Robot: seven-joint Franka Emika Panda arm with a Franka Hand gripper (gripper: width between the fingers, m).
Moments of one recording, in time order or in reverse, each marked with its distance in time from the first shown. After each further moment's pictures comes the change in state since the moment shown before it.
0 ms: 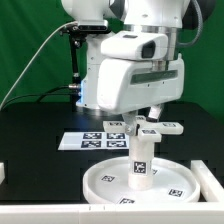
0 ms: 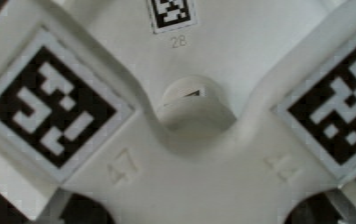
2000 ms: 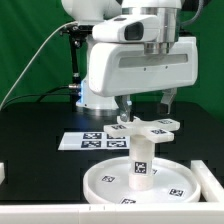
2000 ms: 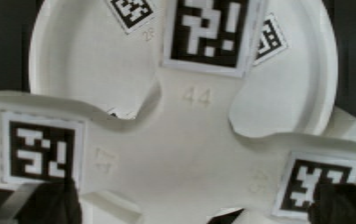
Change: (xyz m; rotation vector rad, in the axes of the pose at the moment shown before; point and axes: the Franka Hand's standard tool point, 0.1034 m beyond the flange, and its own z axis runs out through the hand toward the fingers) arm 0.004 0.000 -0.025 0.058 -0.006 0.033
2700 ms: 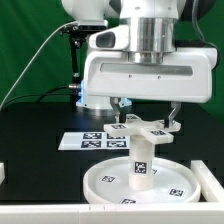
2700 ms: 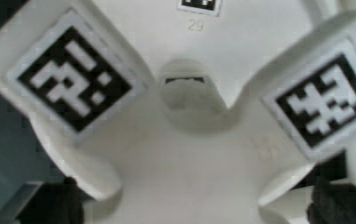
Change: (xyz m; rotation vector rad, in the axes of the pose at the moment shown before) arm 0.000 0.006 0.001 0.001 0.024 0.691
